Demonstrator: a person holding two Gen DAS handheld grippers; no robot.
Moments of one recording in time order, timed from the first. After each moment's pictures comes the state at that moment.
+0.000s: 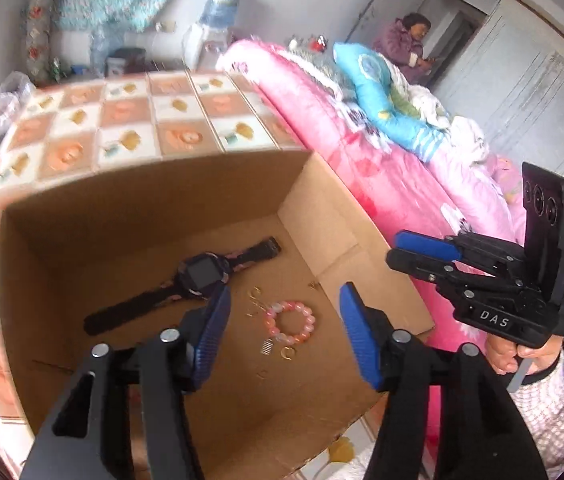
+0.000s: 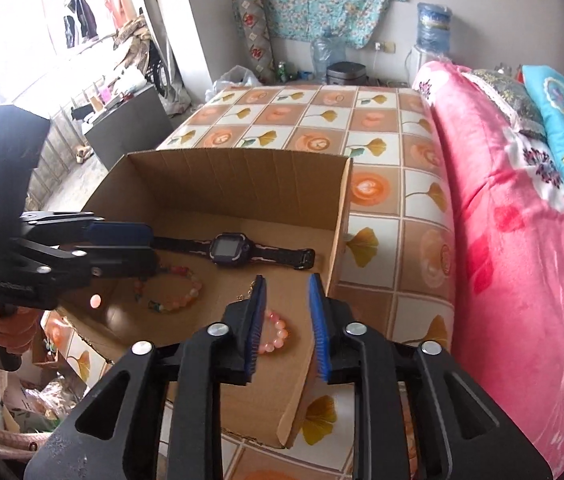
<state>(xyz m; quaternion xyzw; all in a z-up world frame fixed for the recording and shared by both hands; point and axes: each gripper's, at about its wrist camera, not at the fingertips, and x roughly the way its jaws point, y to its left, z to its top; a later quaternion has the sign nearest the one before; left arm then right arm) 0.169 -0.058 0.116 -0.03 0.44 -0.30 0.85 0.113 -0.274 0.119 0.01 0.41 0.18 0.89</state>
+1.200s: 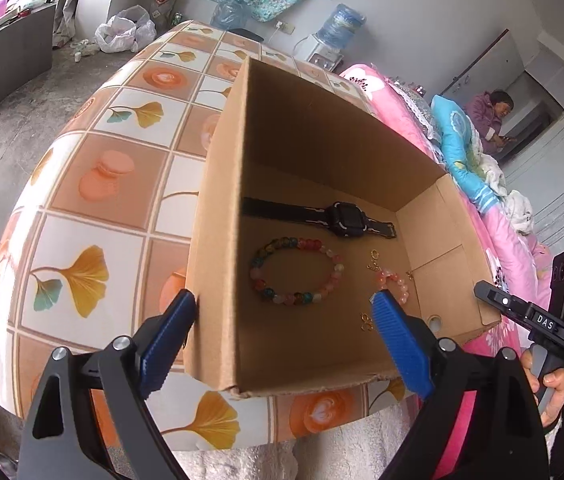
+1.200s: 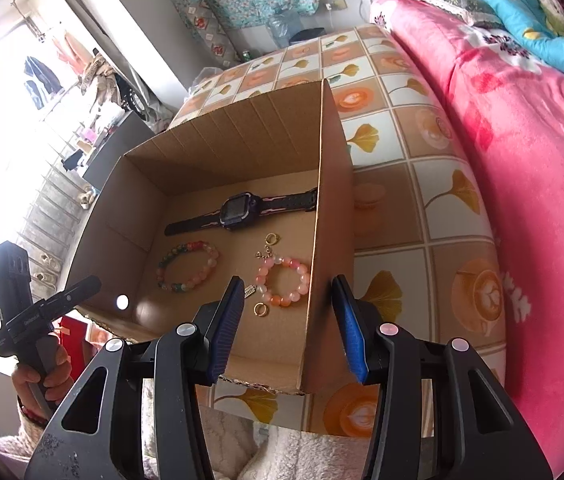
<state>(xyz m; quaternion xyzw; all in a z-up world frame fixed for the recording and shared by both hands) 0.079 0.069 0.046 -0.18 0.47 -0.17 0.85 0.047 -0.273 0.077 0.15 0.48 0.15 0.85</state>
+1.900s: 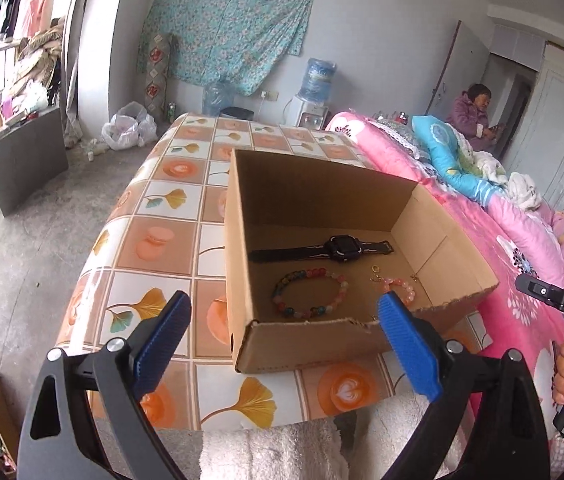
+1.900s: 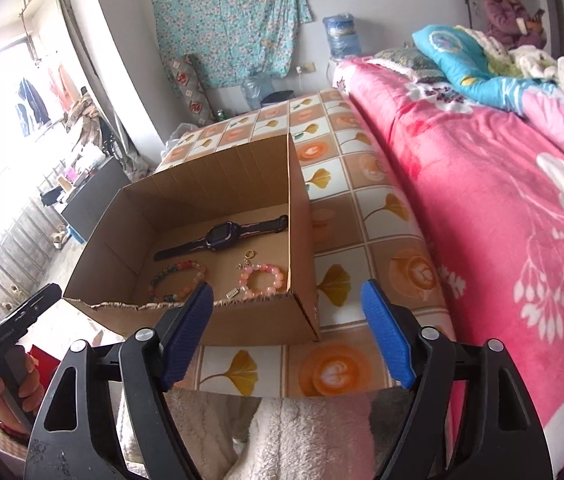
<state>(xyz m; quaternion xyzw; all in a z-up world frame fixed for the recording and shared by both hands) -0.005 0.068 0.094 -0.06 0.34 -0.14 0.93 -0.058 -0.278 0.103 0.12 0.38 0.06 0.92</state>
